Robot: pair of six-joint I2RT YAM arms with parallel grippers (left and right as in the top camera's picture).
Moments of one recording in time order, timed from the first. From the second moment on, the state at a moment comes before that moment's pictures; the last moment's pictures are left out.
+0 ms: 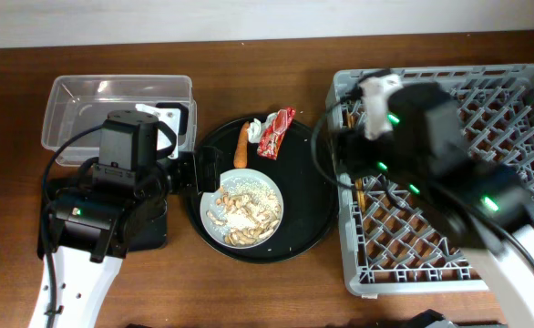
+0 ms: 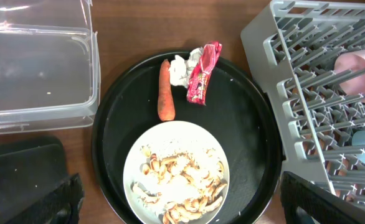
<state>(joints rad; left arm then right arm) -0.26 1.18 1.31 -0.94 0.14 -0.23 0.45 1.21 1.55 -1.01 0.02 0.14</state>
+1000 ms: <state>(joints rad) -0.26 1.18 1.31 -0.94 0.14 -0.23 0.18 0.43 0.80 -0.70 0.16 0.10</state>
